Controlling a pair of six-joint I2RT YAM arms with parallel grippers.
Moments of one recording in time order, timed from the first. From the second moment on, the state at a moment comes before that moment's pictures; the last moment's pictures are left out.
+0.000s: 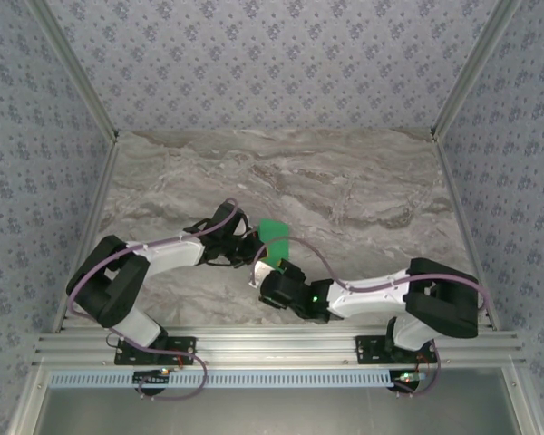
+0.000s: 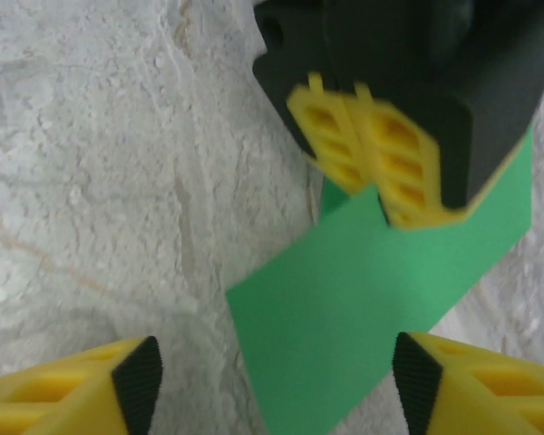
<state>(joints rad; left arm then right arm) -0.66 1.56 0.74 -0.09 0.48 -0.95 1.29 1.53 0.66 0.01 0.51 -0.05</state>
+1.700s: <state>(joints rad) -0.60 1.98 1.24 -0.32 0.59 -0.64 1.01 1.49 0.63 0.02 0.01 0.03</state>
